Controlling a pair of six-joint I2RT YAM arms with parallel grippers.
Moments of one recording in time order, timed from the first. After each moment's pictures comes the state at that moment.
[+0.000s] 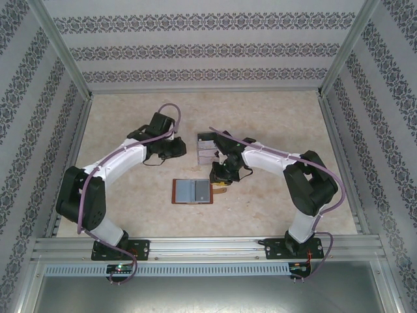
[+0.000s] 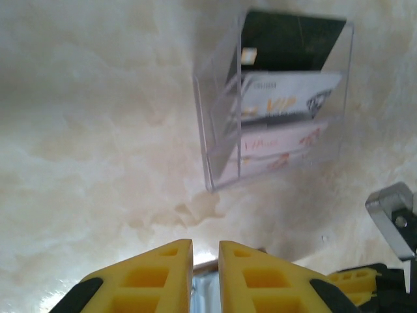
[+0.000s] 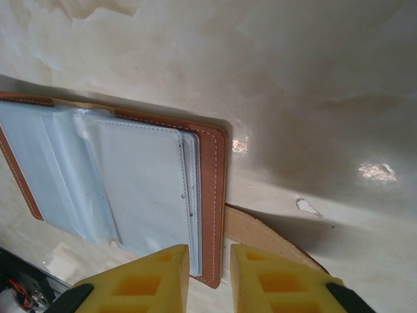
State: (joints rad) left arm -0.40 1.58 1.13 -0.54 0.26 -0.57; right arm 0.65 1.78 1.14 -0.72 -0.42 0.68
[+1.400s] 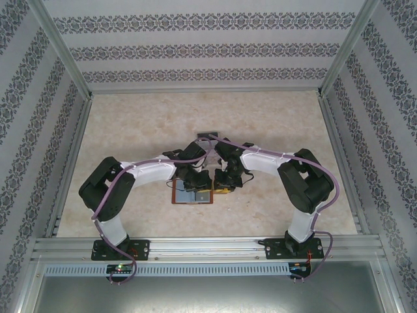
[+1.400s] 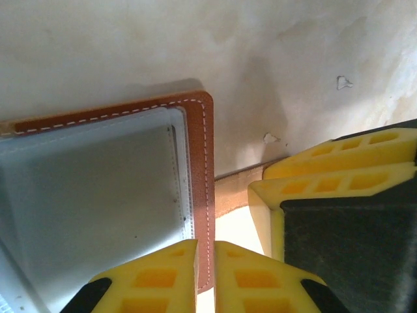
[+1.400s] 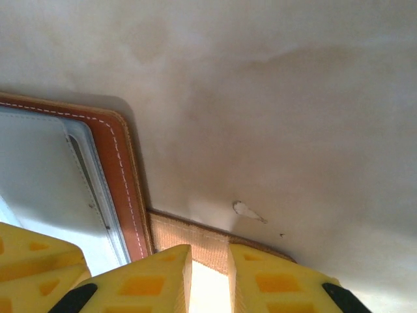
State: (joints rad) left arm -0.70 1.76 1.02 -0.44 0.45 -0.82; right arm 0.65 1.81 1.08 -0.71 -0.39 0.67
